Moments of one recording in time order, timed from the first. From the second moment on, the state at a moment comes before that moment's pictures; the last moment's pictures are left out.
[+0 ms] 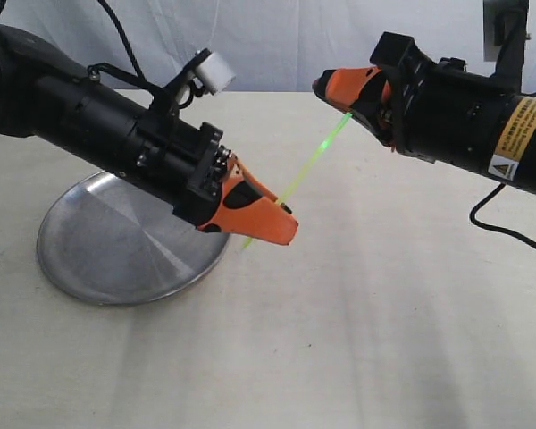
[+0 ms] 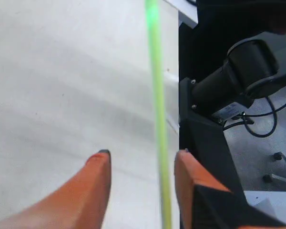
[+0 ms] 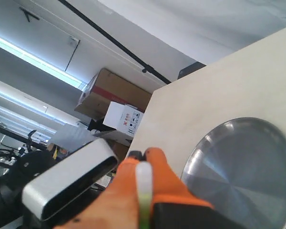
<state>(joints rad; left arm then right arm) -0.44 1.72 -1.06 -1.27 1.19 1.39 0.23 1.33 -0.61 -0.84 -0.73 1.58</state>
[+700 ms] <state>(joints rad) -0.44 1.72 -1.06 -1.26 1.20 1.43 0.22 1.33 -0.62 -0.90 -0.68 1.55</state>
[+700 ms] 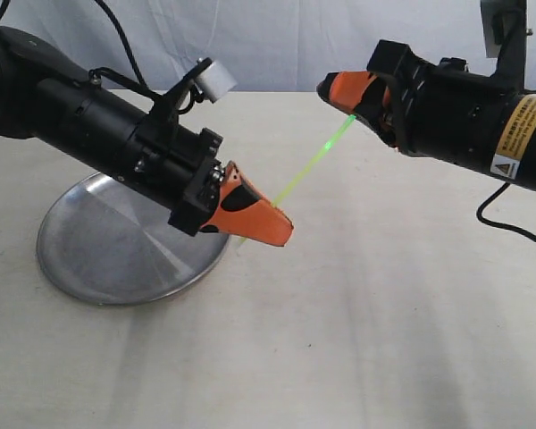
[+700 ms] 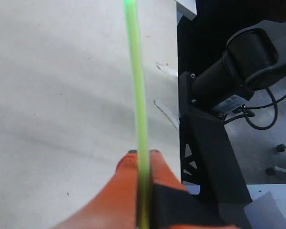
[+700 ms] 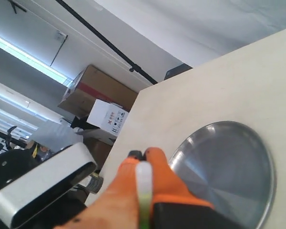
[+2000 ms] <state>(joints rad) -0.44 1.72 -1.05 -1.49 1.27 1.75 0.37 1.34 -0.62 -1.04 -0.39 1.49</state>
